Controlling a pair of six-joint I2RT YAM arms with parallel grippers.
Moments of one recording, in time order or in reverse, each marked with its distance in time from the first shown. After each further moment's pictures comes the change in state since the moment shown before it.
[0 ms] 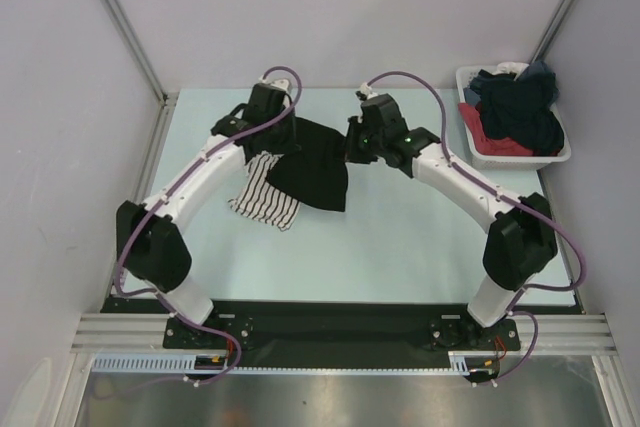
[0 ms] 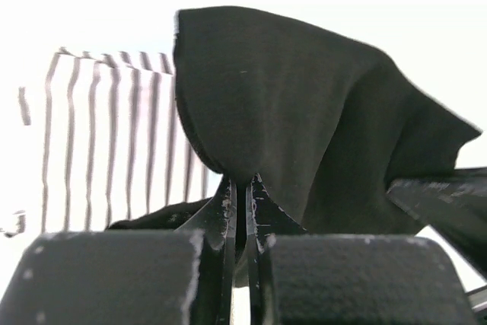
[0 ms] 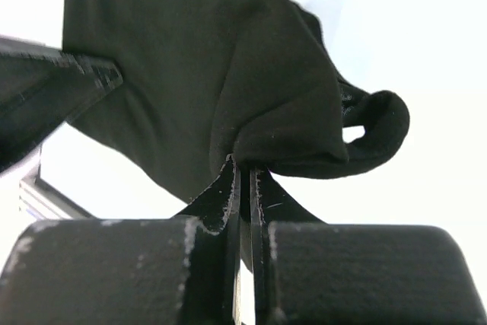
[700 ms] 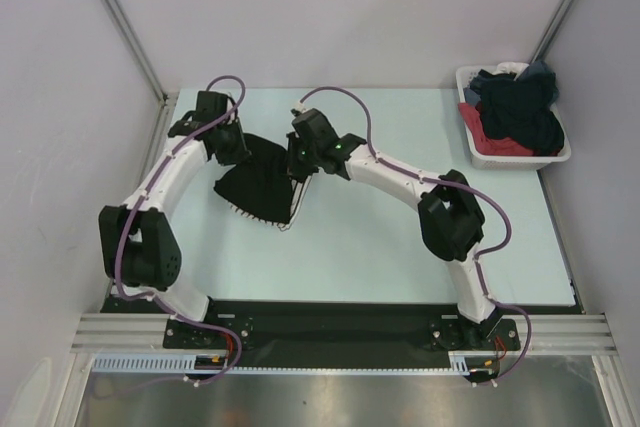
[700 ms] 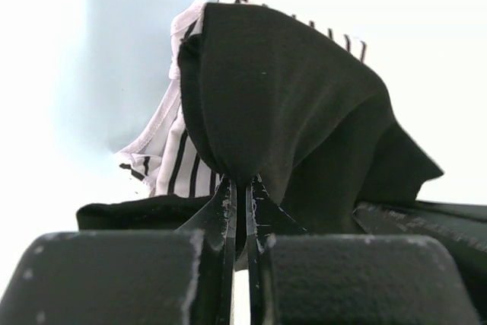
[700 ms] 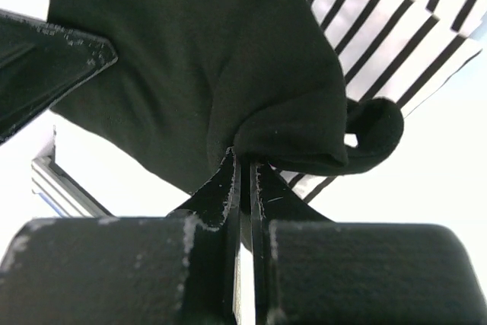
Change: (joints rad) left arm 0.331 -0.057 -0.137 -0.078 0.085 0.044; right arm 0.204 0.403 0.343 0.043 0.015 0.100
